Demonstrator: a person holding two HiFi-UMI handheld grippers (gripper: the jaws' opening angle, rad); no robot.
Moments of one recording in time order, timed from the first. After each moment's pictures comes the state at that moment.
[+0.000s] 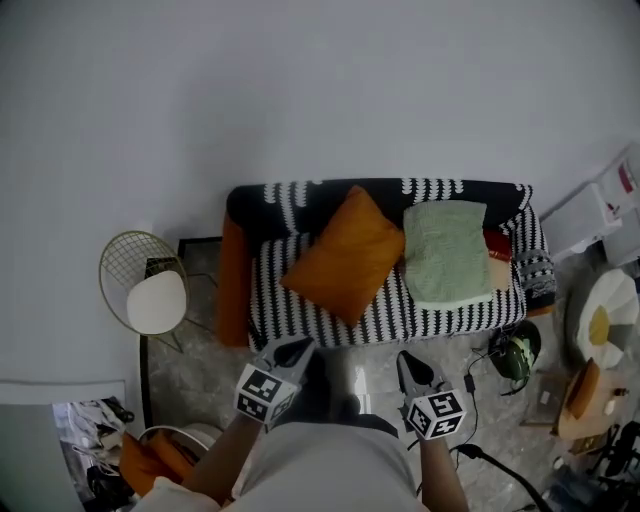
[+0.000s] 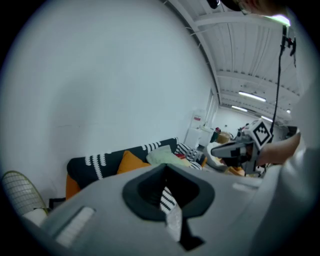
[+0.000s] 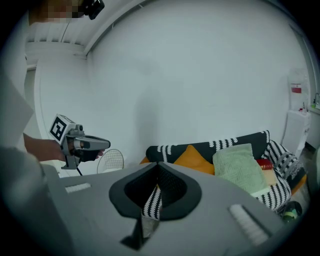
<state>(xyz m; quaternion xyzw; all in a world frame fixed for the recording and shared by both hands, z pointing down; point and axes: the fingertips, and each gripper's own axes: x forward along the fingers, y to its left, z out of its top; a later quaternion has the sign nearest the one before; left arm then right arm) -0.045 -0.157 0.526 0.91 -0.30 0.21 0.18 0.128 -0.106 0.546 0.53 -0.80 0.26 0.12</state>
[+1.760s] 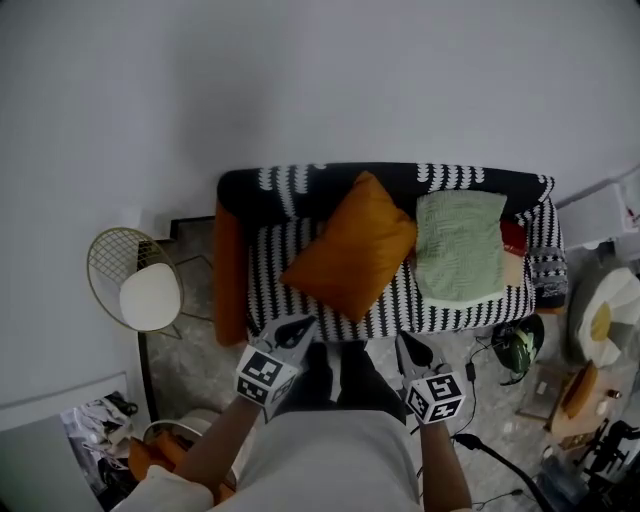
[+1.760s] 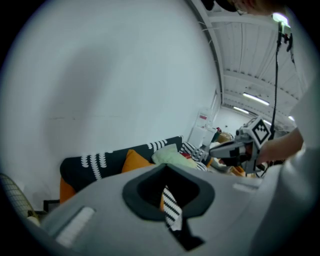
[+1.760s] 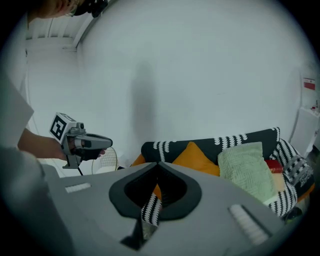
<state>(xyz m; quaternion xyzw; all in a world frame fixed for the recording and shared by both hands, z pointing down) -0.040 -0.323 0.586 0.91 -0.29 0.22 0.21 0.121 -0.274 0.604 0.51 -0.79 0.30 0.15</state>
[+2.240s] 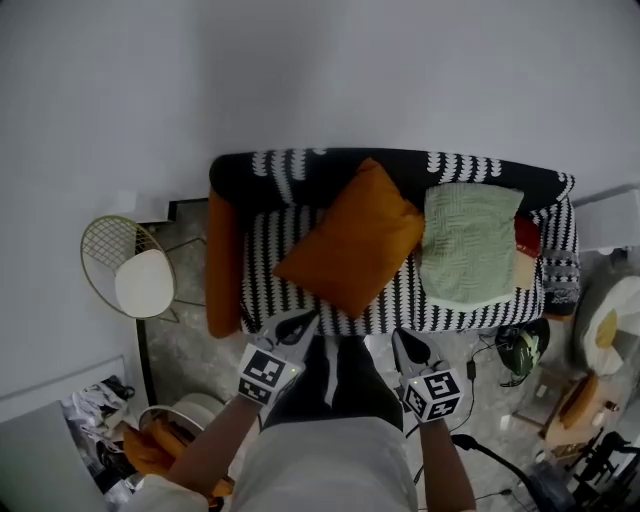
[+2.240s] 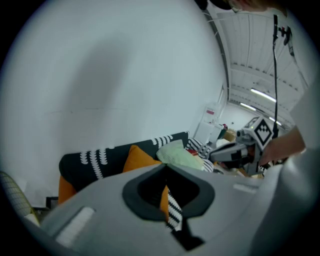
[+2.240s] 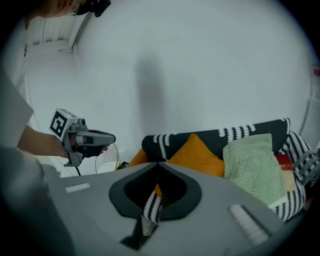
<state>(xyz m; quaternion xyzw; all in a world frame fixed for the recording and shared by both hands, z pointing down) -0.001 -0.368 0.644 0.89 -0.31 0.25 0.21 0.148 -0.320 0.671 0.47 -0.80 0.33 0.16</state>
